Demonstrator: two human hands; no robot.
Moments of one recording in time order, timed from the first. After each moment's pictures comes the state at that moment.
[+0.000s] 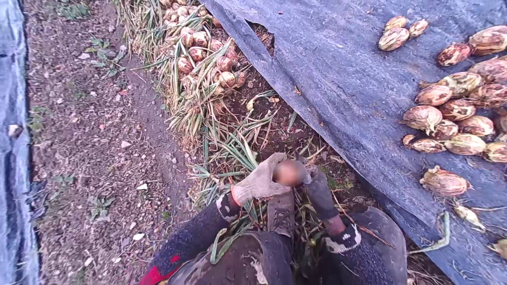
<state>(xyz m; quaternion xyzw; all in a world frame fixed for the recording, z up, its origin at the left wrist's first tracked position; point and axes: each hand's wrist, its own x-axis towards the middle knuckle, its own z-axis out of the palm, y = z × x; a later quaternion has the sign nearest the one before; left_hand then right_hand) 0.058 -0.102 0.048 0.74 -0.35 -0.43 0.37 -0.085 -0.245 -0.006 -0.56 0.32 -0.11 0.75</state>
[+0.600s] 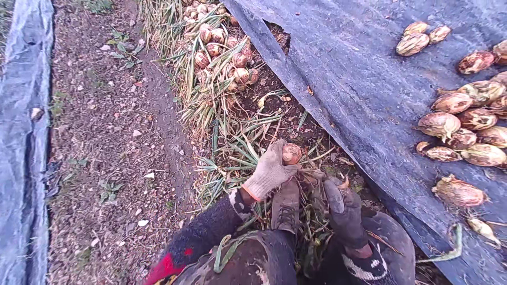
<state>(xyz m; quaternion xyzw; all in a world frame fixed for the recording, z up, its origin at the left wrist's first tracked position) 0.053 -0.117 0.059 0.91 -0.22 -0.26 0.23 -0.117 -0.250 0.063 -0.49 0.18 -0.20 0.83</state>
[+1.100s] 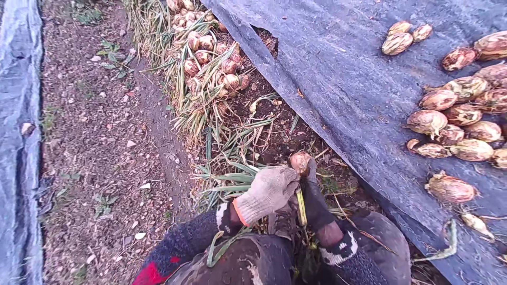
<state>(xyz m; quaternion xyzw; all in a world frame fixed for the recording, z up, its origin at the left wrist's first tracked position) 0.028 -0.130 0.094 0.84 -0.45 -0.29 0.10 -0.086 -0.232 0.016 -0.11 0.34 0.12 0.92</state>
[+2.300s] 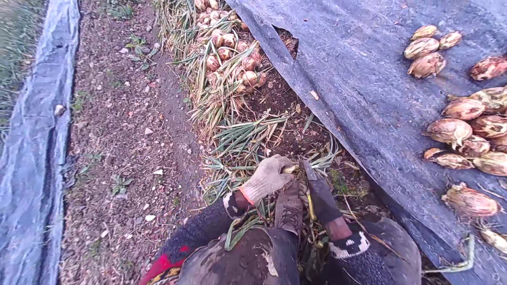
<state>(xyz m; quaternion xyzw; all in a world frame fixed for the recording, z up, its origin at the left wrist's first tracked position) 0.052 -0.086 0.068 0.88 -0.30 -0.31 0.19 -0.086 -0.225 0.008 -0.30 0.37 0.09 0.87</state>
